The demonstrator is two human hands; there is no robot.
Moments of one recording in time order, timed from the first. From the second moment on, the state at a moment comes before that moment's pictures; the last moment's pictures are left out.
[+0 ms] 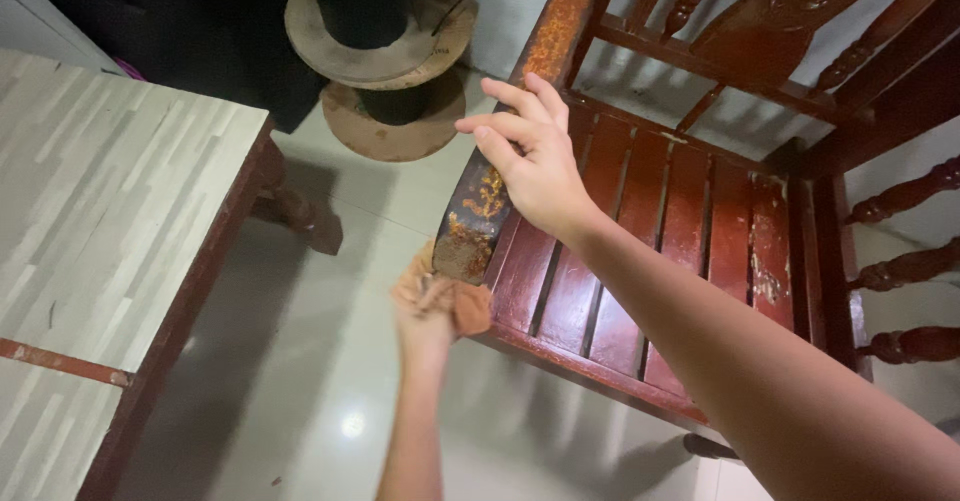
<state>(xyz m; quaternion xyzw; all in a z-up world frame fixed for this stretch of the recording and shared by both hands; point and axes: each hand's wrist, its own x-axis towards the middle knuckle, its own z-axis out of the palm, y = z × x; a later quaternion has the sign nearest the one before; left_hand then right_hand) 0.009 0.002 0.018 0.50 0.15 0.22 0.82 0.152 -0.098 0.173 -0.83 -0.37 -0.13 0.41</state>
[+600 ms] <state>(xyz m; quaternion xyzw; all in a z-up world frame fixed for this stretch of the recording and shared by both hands) -0.021 -0.010 -0.076 0.74 0.30 0.22 0.56 0.151 -0.099 0.175 -0.83 -0.37 -0.12 0.41</state>
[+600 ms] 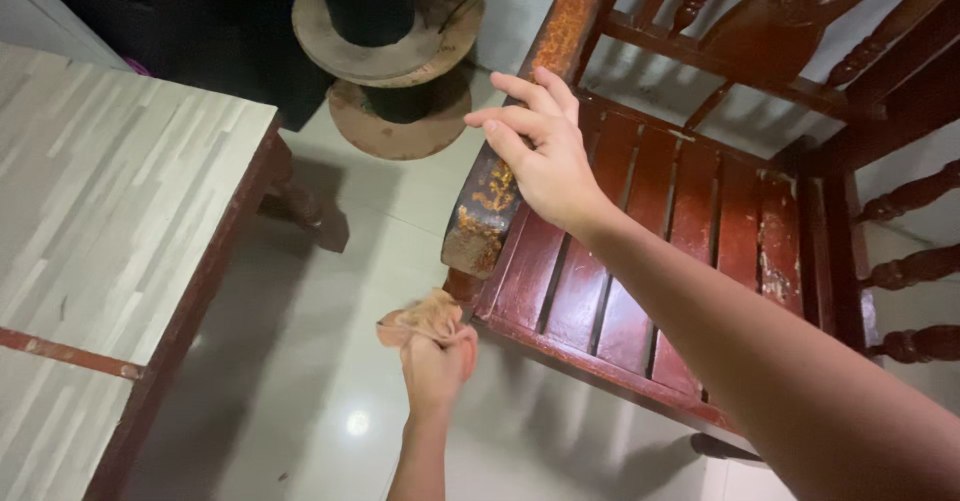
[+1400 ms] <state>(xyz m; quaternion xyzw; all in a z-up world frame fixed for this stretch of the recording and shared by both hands) 0.010 0.024 -0.120 0.68 0.33 0.19 0.63 0.153 -0.099 0.171 -0.82 -0.37 -0.13 0.41</state>
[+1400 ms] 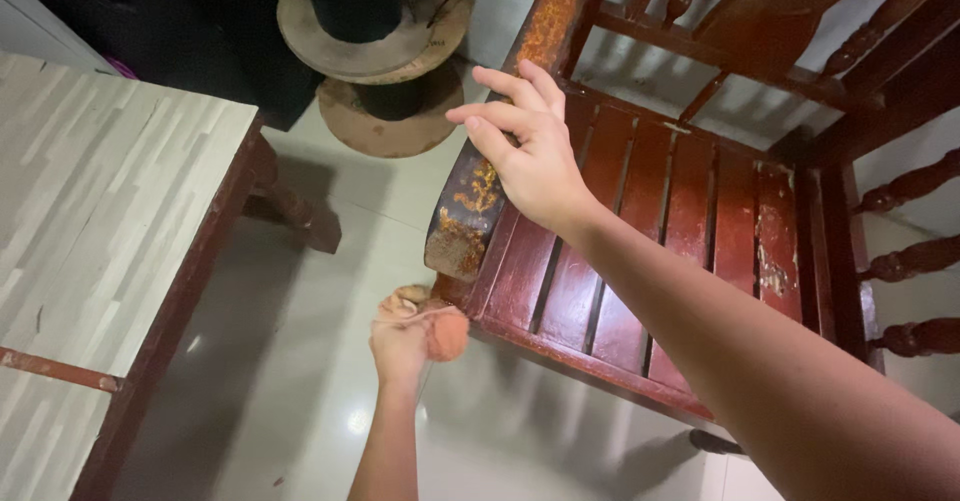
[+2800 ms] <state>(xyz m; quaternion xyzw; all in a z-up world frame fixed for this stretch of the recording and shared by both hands) 0.044 -0.054 0.332 0.83 0.02 0.36 0.42 0.087 -0.205 0.328 -0.60 -0.20 0.24 0.73</state>
